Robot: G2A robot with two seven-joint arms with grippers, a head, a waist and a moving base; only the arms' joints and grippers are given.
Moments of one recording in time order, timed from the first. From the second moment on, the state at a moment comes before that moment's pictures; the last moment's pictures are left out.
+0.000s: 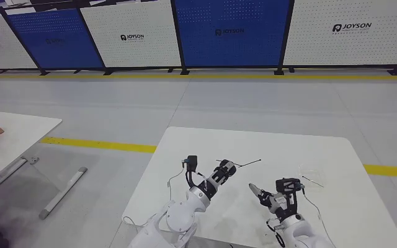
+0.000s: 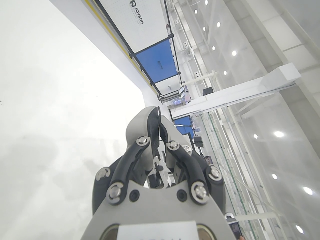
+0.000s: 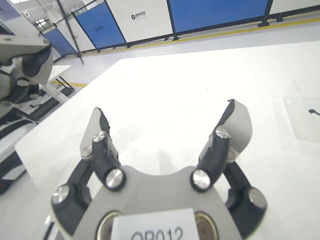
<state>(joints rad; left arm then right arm) 1.48 -1.25 -1.08 -1.82 -0.04 0.09 -0.03 -1.59 -1.31 1.20 -1.75 -1.14 -0.08 0.17</state>
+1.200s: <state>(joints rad) 1.43 -1.27 -0.99 -1.77 -0.02 0.11 -0.01 -1.49 -1.33 1.16 -1.63 -0.98 -0.07 0.19</state>
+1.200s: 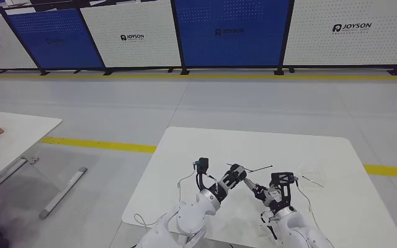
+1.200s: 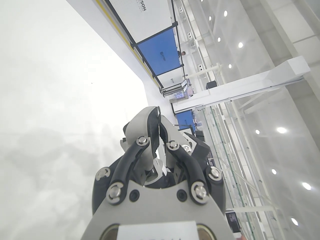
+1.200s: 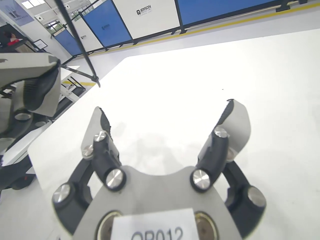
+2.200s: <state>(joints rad) 1.44 -1.28 -0.99 -1.78 0.01 0.12 -0.04 -1.50 -1.32 1.17 -1.65 -0.89 -0.23 0.15</state>
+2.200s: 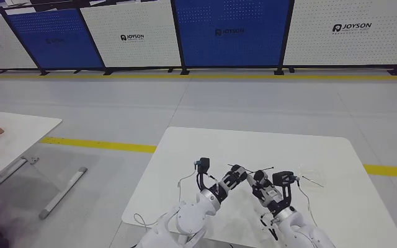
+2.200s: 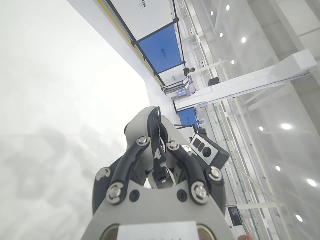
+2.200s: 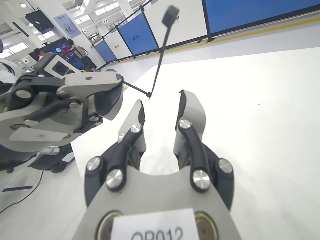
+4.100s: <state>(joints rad) 1.46 -1.28 -1.00 -1.81 -0.01 0.04 -0.07 -1.47 -1.31 1.14 -1.62 -0.88 -0.25 0.19</state>
